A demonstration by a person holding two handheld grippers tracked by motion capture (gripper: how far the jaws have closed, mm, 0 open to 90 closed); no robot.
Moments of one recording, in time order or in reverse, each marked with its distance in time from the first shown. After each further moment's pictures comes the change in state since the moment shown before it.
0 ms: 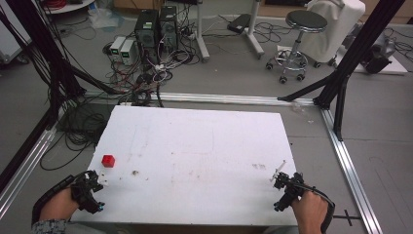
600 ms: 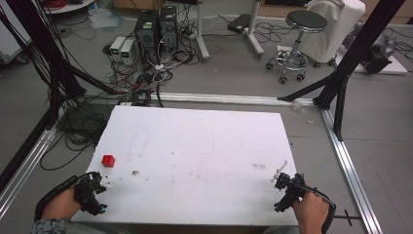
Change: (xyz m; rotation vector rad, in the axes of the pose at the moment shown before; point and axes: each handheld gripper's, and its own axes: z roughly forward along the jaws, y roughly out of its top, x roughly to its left) left arm -0.006 0.007 0.000 -0.008 -0.039 0.074; right arm 0.001 -0.003 -0.002 -0.014 0.004 0.014
